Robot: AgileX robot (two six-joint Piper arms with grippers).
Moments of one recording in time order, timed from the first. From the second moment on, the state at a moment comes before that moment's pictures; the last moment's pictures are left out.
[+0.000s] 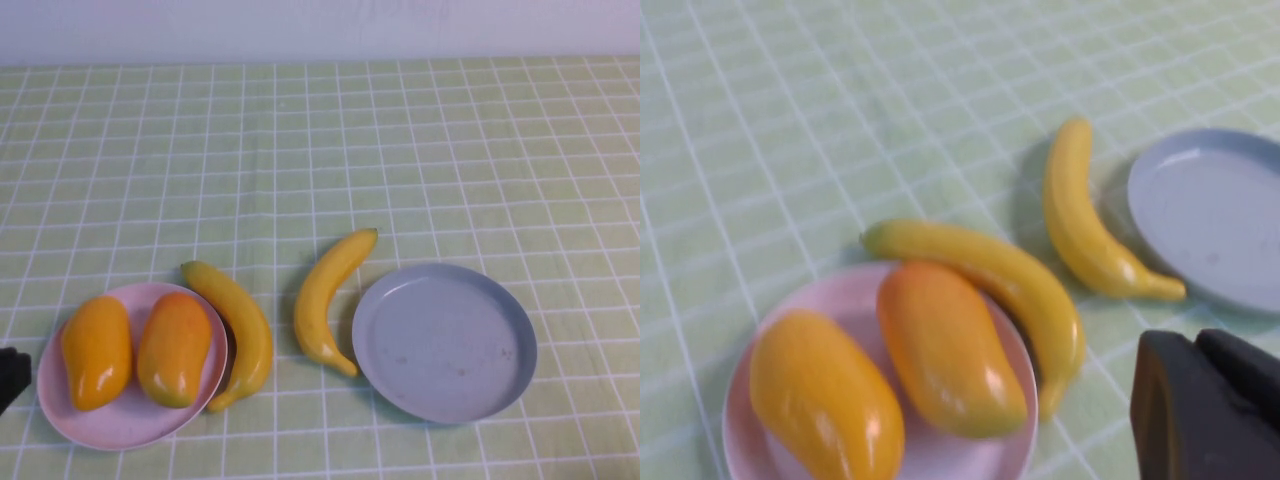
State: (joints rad) right arm 0.00 -0.01 0.03 0.06 0.37 0.05; left arm -0.61 0.42 -0.65 0.10 0.79 -0.14
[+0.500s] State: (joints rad) right arm 0.00 -0.01 0.03 0.06 0.37 0.05; left arm -0.24 0.11 -0.13 0.07 0.10 -0.05
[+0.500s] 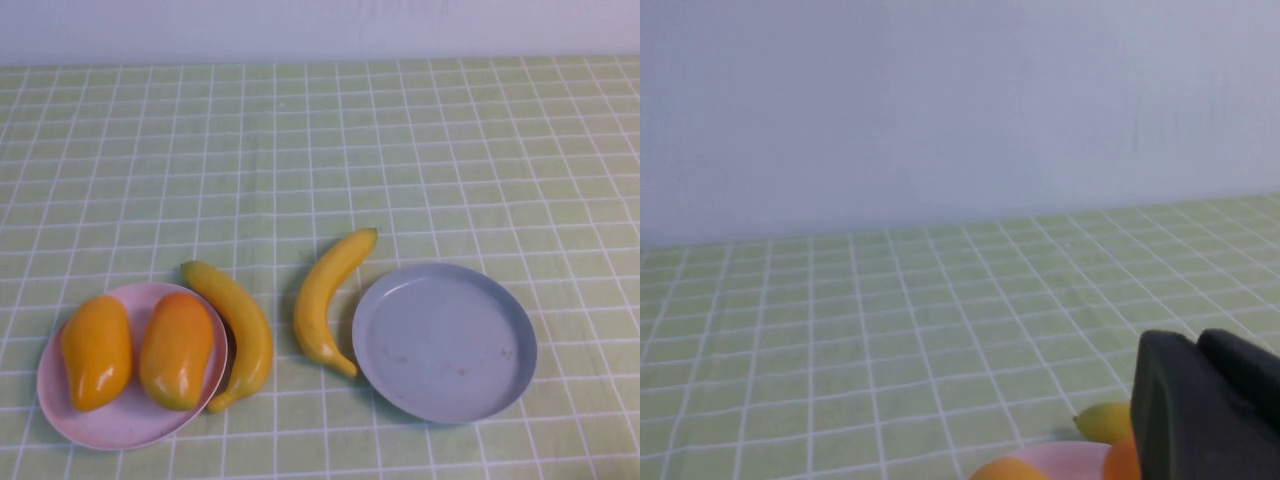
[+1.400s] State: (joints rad) right arm 0.00 -0.01 0.03 0.06 0.37 0.05; left arm -0.15 -0.01 0.03 0.05 0.37 -0.03
